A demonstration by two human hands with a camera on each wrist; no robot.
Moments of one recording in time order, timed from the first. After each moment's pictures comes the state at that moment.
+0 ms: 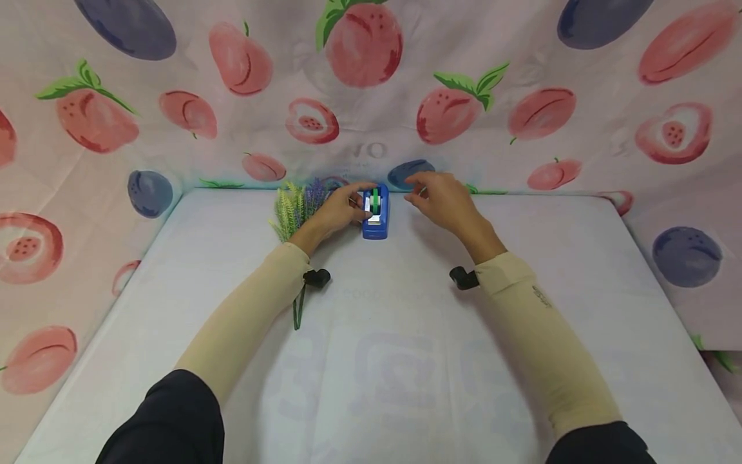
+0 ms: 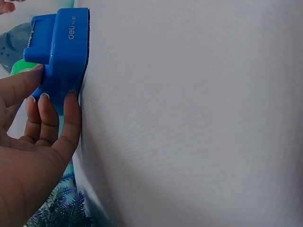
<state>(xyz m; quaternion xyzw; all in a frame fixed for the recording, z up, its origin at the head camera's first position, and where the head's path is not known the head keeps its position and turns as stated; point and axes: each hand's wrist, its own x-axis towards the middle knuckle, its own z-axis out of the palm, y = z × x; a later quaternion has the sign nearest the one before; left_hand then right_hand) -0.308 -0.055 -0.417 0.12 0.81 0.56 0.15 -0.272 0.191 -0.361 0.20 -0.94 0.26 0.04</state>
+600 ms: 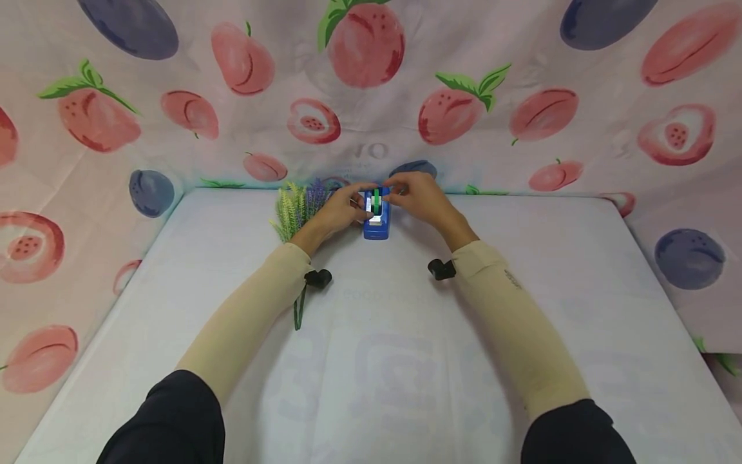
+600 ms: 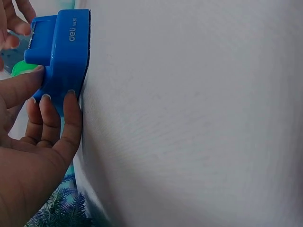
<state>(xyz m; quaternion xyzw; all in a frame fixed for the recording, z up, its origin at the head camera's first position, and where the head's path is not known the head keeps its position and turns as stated) -0.308 -0.057 -0.418 0.12 0.80 0.56 0.16 -0.299 0.160 -0.376 0.20 -0.91 0.35 -0.02</state>
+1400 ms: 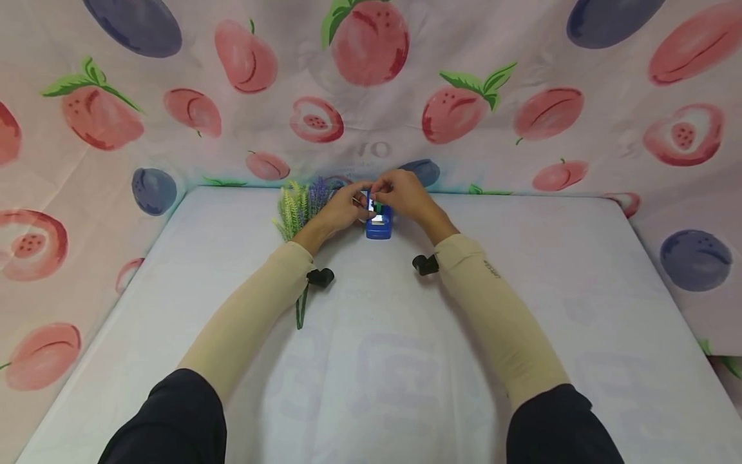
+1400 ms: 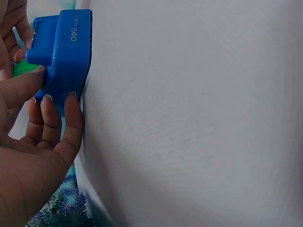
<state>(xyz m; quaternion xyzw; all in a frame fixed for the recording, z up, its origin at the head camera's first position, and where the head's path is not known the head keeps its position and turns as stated) -0.308 -0.058 -0.416 0.14 0.79 0.58 0.15 -0.317 0.129 -0.386 0.20 -0.91 0.37 -0.02</state>
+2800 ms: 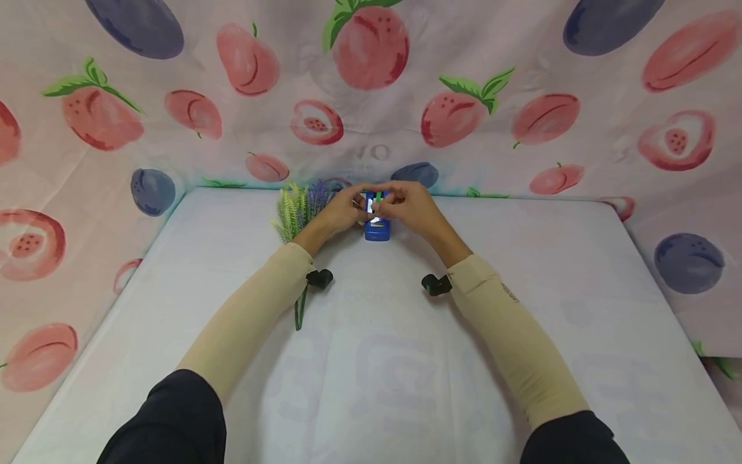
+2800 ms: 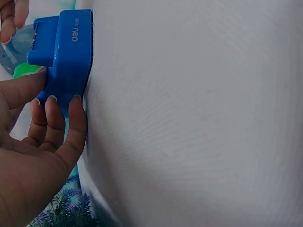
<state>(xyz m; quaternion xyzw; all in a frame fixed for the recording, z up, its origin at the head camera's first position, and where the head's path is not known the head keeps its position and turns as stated) -0.310 -0.058 -0.417 0.14 0.82 0.53 0.15 -0.283 0.145 -0.389 0.19 -0.80 0.56 -0.07</state>
